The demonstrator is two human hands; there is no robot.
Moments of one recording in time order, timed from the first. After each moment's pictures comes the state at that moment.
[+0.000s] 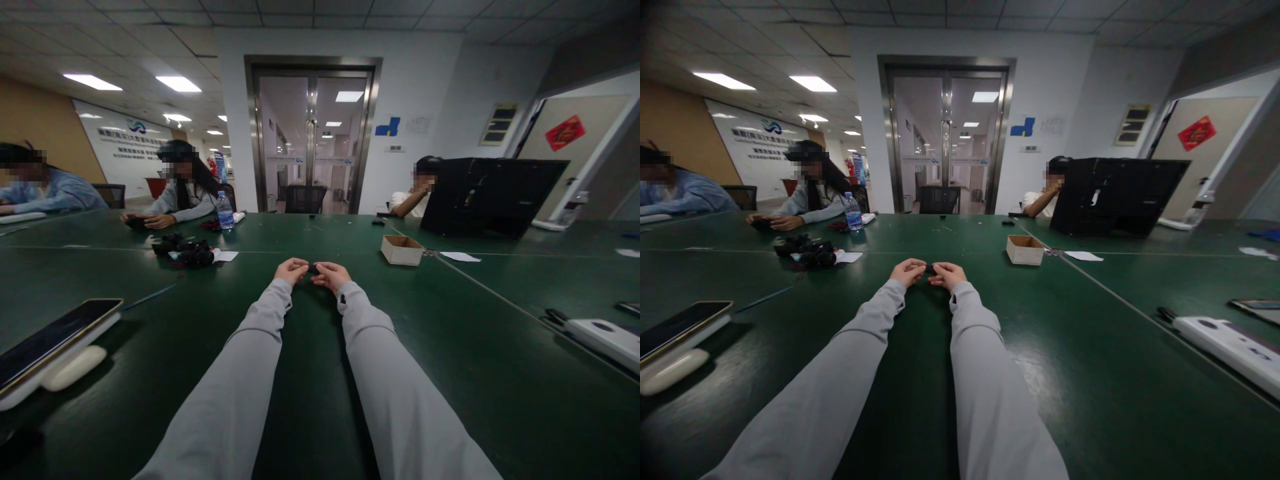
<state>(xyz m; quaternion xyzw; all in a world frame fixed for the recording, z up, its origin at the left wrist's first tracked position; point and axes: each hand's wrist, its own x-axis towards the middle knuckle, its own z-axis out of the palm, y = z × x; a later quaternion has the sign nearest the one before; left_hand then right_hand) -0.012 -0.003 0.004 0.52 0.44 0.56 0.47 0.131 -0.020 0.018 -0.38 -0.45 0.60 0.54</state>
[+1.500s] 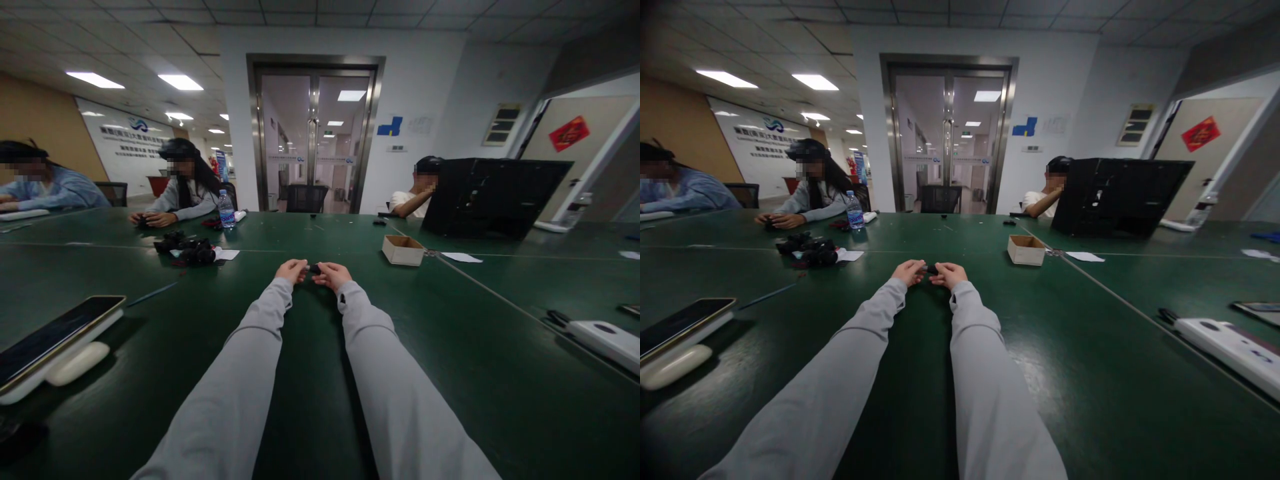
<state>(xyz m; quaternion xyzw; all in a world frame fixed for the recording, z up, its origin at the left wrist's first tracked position) -0.013 -0.001 0.007 0.51 0.50 0.52 0.47 0.130 -0.018 0.017 -0.39 -0.44 0.60 0.54</state>
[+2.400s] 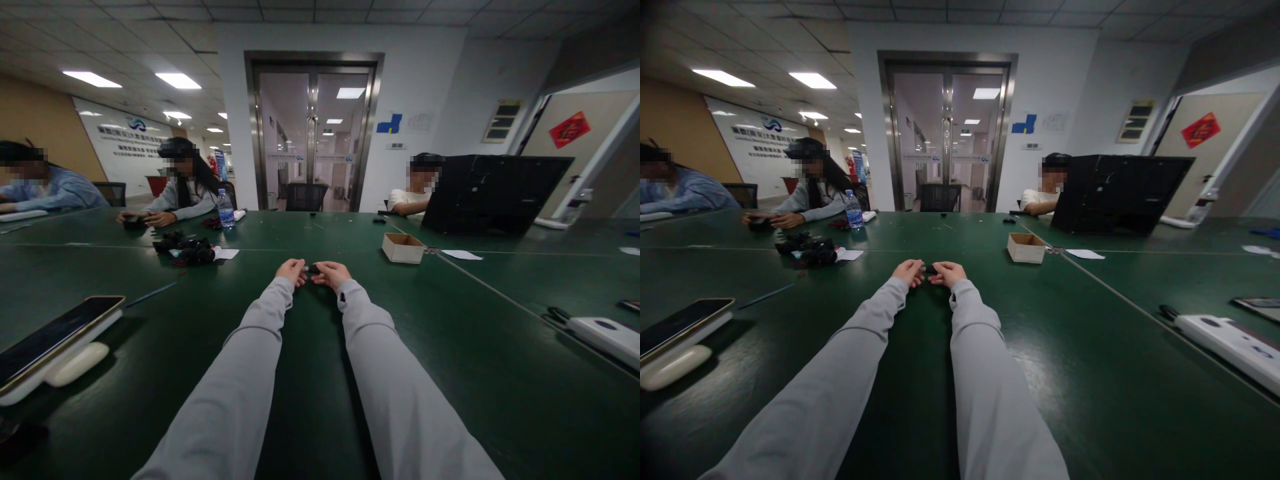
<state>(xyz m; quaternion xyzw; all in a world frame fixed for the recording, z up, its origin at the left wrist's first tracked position) -0.010 -0.013 0.015 0.53 0.53 0.49 0.44 0.129 -0.016 0.015 -0.40 -0.46 0.60 0.52</state>
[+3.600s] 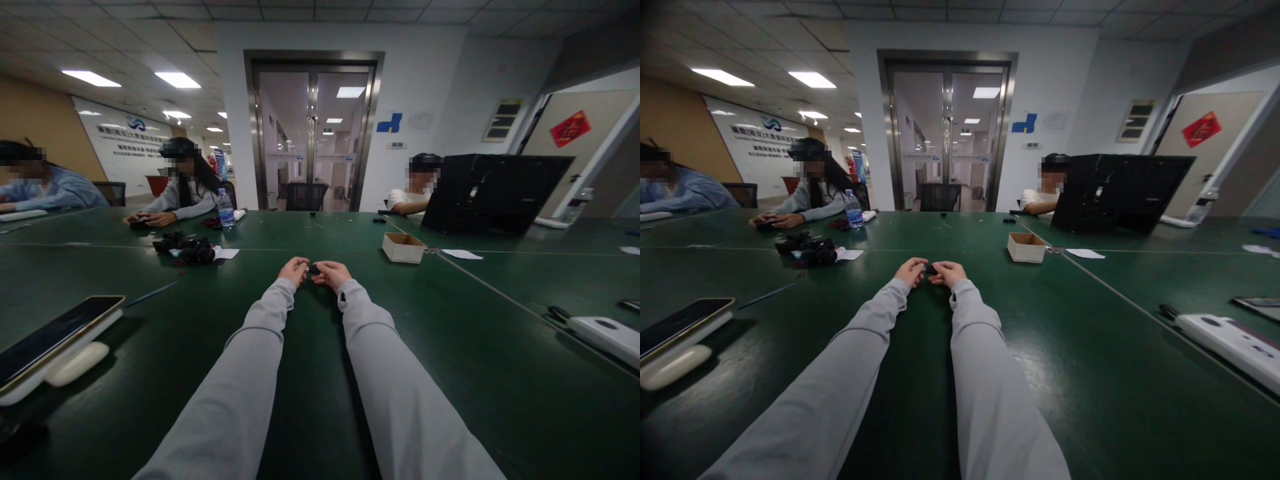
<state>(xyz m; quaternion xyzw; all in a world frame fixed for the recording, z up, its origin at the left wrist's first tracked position) -0.009 -0.014 0.011 0.58 0.52 0.48 0.40 0.129 -0.016 0.015 -0.39 -0.47 0.60 0.52</state>
